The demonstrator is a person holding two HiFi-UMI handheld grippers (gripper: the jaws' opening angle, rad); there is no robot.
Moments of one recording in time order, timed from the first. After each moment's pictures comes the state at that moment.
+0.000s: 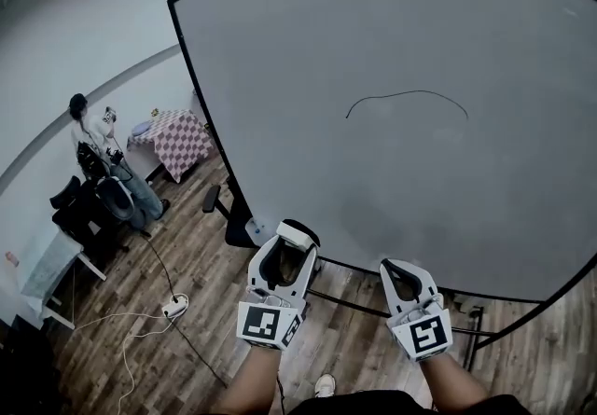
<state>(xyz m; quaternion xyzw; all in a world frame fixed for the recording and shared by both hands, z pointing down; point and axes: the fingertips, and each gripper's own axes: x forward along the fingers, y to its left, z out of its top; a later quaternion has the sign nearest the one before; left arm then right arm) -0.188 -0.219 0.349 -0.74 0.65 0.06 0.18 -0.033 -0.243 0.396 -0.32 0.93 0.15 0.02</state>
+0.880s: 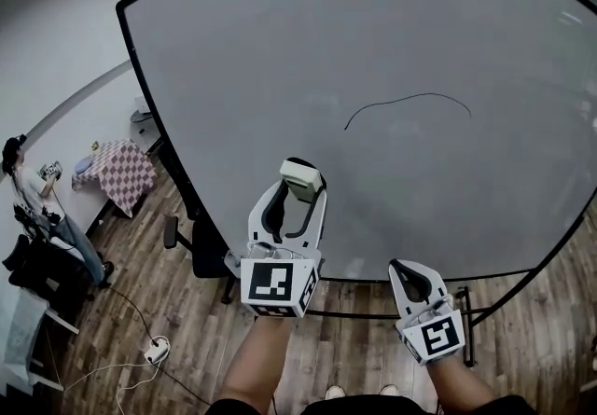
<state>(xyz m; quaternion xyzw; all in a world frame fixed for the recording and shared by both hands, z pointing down) -0.209 -0.323 0.256 -0.80 0.57 0.10 0.19 -0.061 -0.261 0.387 -0.44 0.88 0.16 -0.01</state>
